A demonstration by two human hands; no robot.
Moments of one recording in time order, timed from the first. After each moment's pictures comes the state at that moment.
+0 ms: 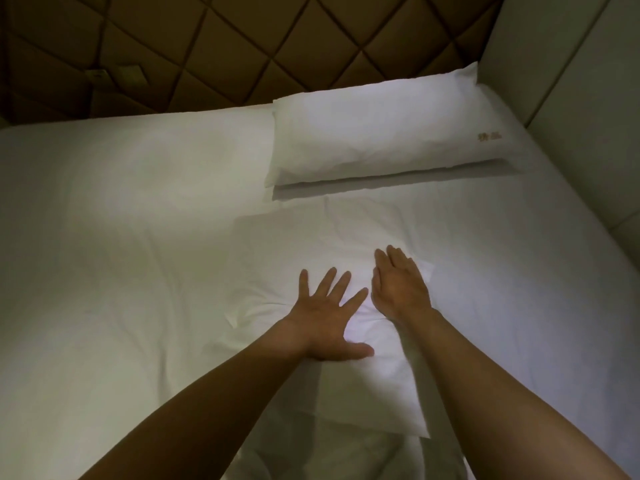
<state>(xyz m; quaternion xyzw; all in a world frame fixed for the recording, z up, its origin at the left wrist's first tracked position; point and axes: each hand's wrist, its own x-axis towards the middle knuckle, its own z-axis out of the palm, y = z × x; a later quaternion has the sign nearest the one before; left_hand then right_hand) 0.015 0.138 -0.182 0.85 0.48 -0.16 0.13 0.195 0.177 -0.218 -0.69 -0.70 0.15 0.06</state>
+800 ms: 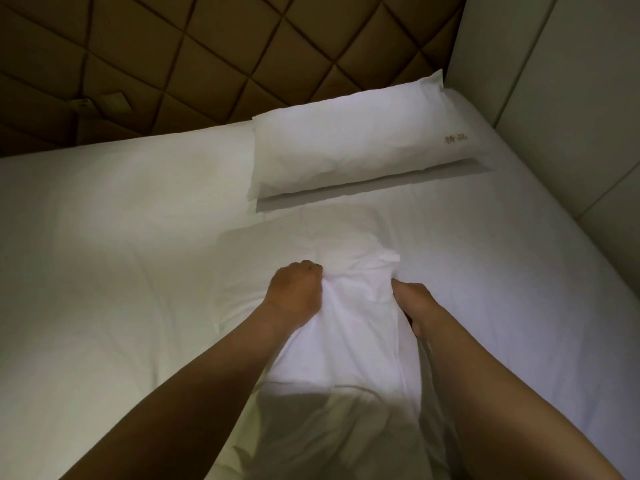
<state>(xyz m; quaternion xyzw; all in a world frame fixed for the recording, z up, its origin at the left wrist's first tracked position) 0.028 0.166 -0.152 0.82 0.57 -0.02 0.05 0.251 0.152 -0.203 -0.74 -0.22 0.58 0.26</state>
